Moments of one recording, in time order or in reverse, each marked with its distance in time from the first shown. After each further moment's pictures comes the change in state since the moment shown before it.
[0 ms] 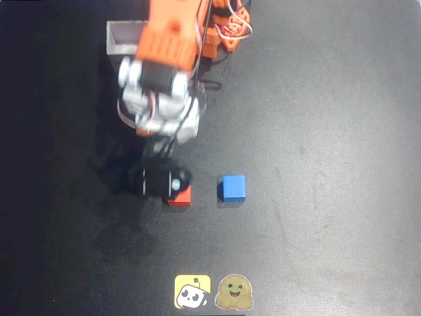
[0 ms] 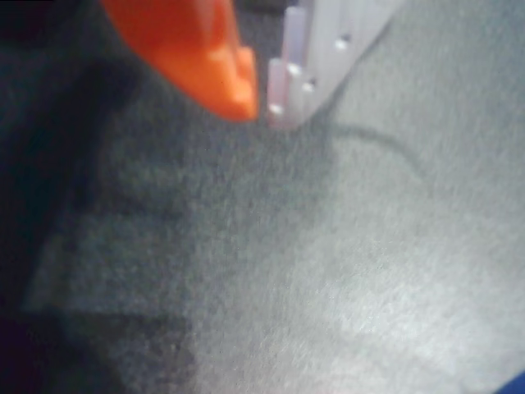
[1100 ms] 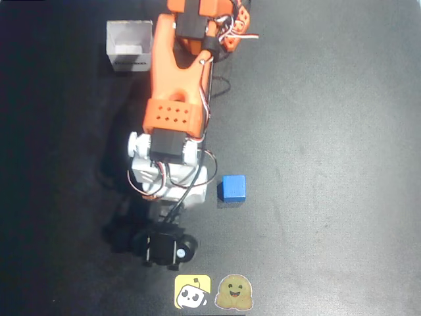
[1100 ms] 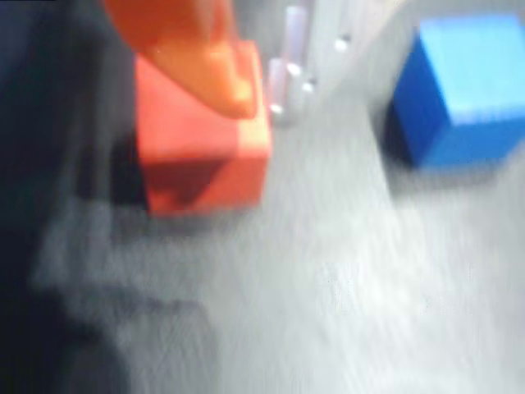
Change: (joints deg) arm -6.8 -31.4 -41.6 1.6 8.7
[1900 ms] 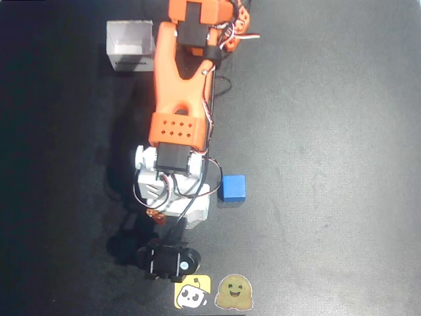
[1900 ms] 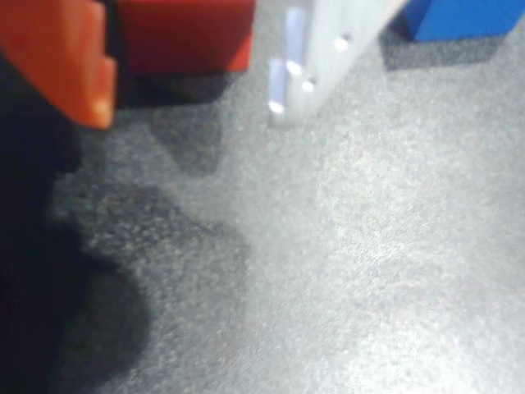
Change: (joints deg) arm -0.7 -3.4 3.3 -11.6 0.7
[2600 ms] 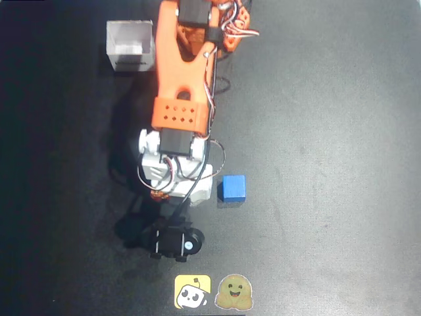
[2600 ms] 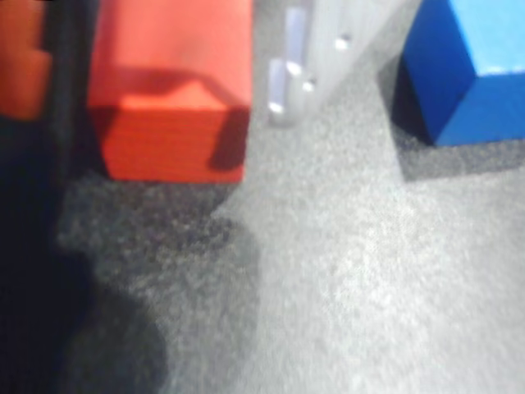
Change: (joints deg) arm 0.0 11.8 20.8 -4.5 -0.4
